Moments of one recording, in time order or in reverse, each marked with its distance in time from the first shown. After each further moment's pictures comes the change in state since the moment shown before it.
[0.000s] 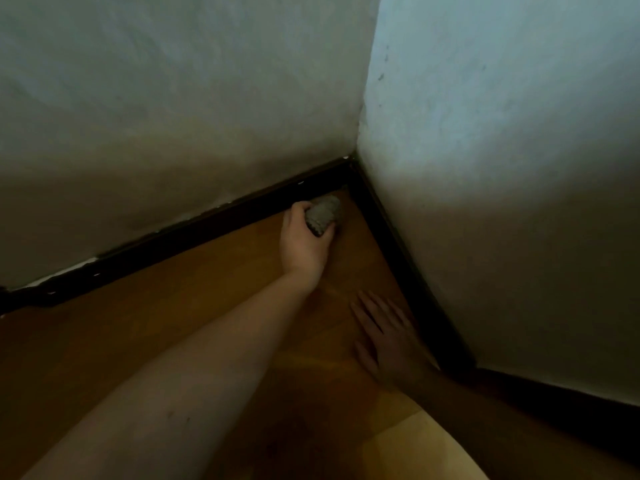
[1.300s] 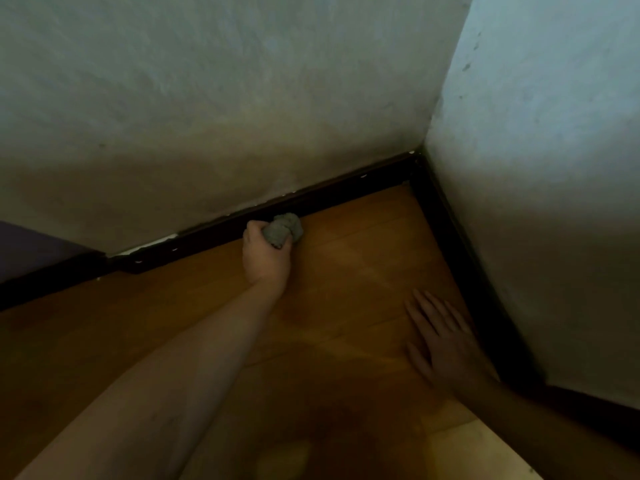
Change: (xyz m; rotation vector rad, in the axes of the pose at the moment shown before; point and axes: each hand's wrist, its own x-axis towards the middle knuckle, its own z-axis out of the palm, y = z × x) left_hand 0.002 -0.091 -0.111 0.165 0.252 -0.256; right_hand 0.000 -0.004 -0.005 -0.051 -0.054 0.048
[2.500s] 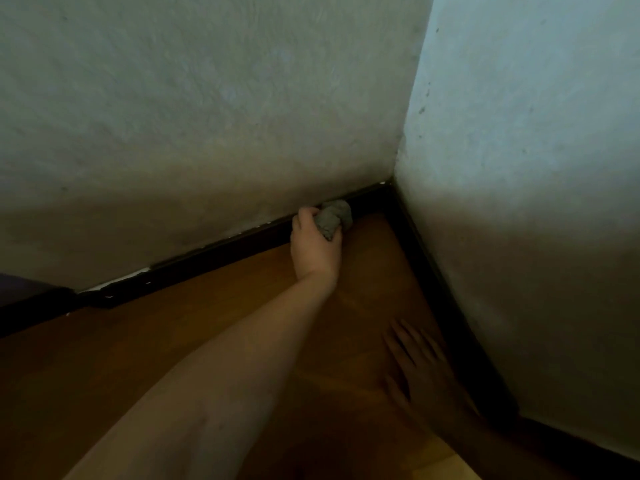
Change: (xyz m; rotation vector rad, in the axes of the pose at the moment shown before) left_hand -0.026 0.115 0.062 -0.097 -0.118 0.169; right_hand -0.001 0.003 0.005 0.052 0.073 -0.046
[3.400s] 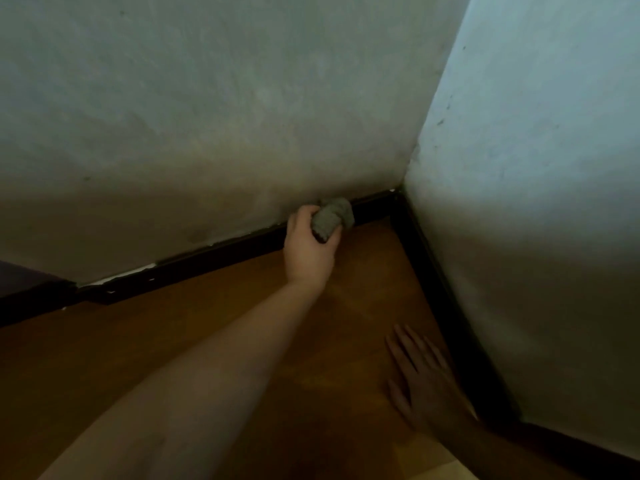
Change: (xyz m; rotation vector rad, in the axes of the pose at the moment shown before) left_hand 0.000 -0.006 -0.034 -0.150 -0.015 0.118; right_hand 0.000 -0.003 -0.007 -0.081 -0.093 0.015
